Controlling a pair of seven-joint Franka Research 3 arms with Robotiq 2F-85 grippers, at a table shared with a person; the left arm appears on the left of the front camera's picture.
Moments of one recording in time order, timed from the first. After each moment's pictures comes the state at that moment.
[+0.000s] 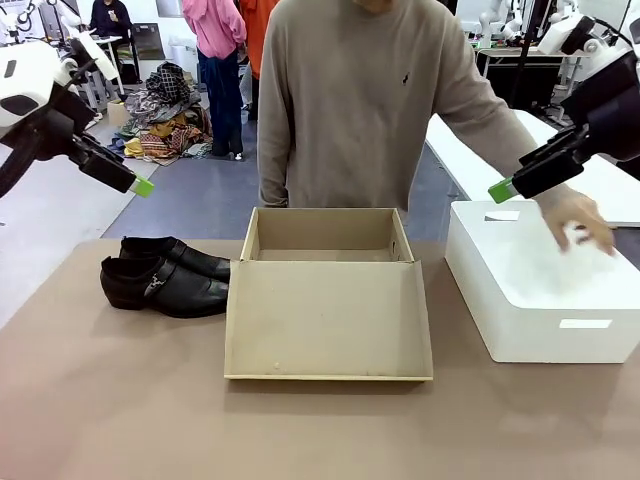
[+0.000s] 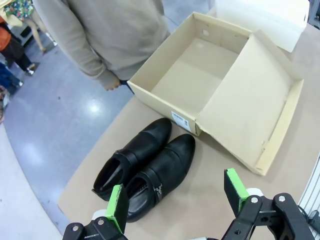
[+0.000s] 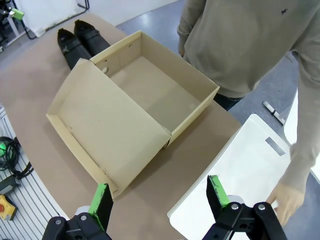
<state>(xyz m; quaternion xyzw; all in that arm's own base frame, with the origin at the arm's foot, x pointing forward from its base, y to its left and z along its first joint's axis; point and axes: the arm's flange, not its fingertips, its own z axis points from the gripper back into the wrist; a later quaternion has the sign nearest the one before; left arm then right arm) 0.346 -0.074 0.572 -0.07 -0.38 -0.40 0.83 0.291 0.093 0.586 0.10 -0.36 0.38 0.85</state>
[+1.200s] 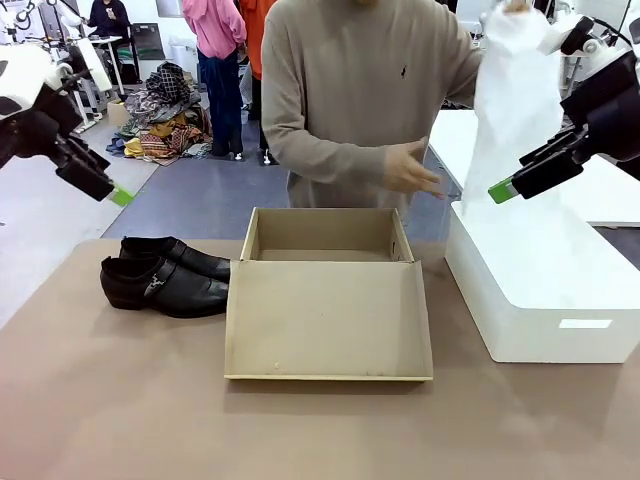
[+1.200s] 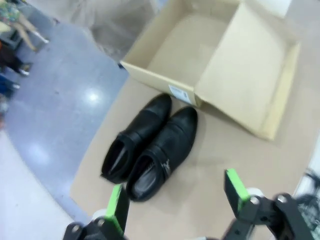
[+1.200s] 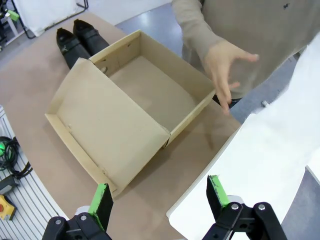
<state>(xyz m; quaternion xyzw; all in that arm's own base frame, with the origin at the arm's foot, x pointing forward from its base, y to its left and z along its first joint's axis) 0.349 -0.058 0.576 -0.03 -0.32 -0.47 0.82 0.291 0.093 0.586 0.10 -0.36 0.38 0.85</state>
